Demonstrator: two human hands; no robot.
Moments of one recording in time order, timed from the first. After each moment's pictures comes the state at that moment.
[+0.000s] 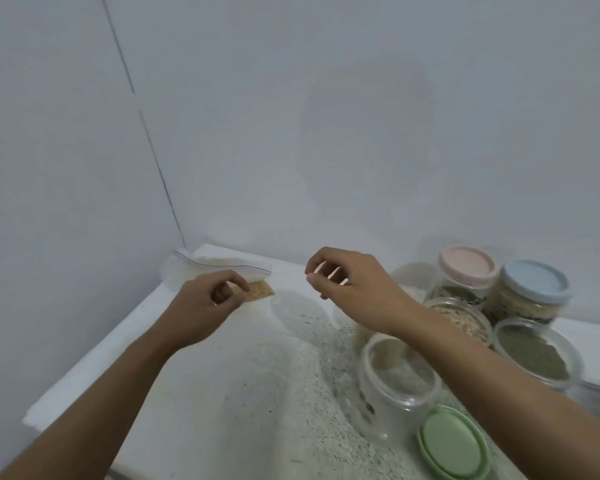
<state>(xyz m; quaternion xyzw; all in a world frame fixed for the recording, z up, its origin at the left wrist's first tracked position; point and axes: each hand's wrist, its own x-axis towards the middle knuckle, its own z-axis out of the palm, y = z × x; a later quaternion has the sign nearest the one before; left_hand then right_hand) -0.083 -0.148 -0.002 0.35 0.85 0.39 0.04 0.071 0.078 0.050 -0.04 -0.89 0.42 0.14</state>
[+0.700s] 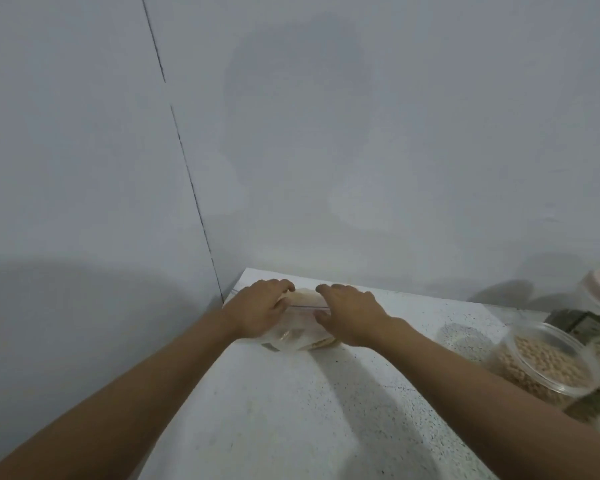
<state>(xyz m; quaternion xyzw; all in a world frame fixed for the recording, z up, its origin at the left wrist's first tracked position) -0.327 -0.155 -0.061 0.50 0.85 0.13 0.12 -0.174 -0.009 -0.033 -0.17 -0.98 0.10 -0.05</state>
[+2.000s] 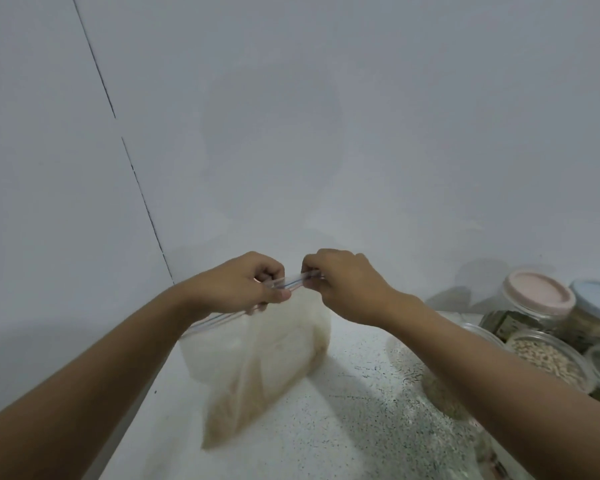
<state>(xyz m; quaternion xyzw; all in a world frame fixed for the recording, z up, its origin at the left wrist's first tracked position) -0.236 -0.131 0.086 0.48 0.78 0.30 0.27 -0.109 0.029 0.063 -0.12 -0.98 0.12 0.13</state>
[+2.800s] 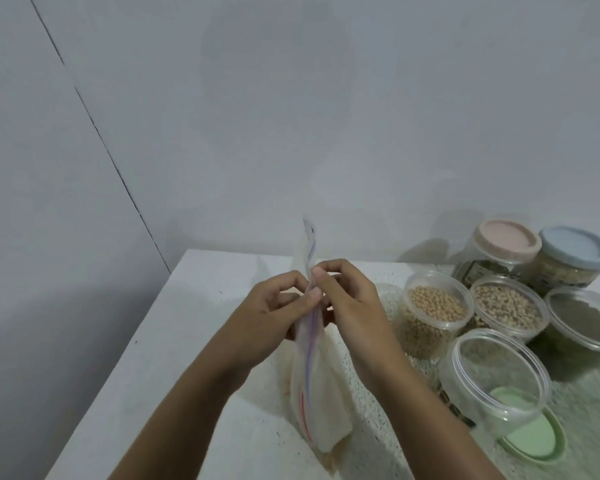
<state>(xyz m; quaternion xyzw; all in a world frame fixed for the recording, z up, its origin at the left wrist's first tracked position) -0.097 -0.129 0.028 0.38 0.64 0.57 0.35 -0.004 -0.018 0.007 -0.25 -0.63 0.68 0.28</state>
